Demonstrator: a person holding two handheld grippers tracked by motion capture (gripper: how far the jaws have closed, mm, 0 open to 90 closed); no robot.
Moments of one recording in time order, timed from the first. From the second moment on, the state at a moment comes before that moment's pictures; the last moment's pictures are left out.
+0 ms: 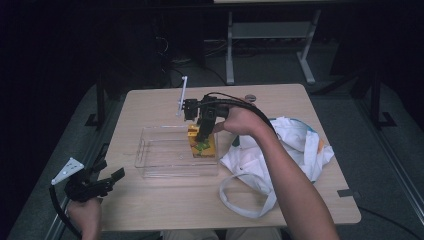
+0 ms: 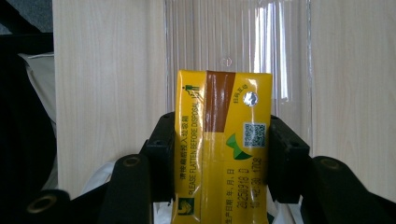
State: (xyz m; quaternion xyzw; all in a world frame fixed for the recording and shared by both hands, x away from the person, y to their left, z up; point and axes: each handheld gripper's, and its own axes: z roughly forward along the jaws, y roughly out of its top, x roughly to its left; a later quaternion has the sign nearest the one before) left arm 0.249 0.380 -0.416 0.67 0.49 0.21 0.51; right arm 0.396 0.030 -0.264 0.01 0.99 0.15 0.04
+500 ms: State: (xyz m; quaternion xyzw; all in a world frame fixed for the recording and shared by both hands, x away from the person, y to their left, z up) left arm 0.248 0.380 -0.416 0.67 0.49 0.21 0.51; right arm 0.397 0.035 -0.270 0.00 0.99 0.14 0.03
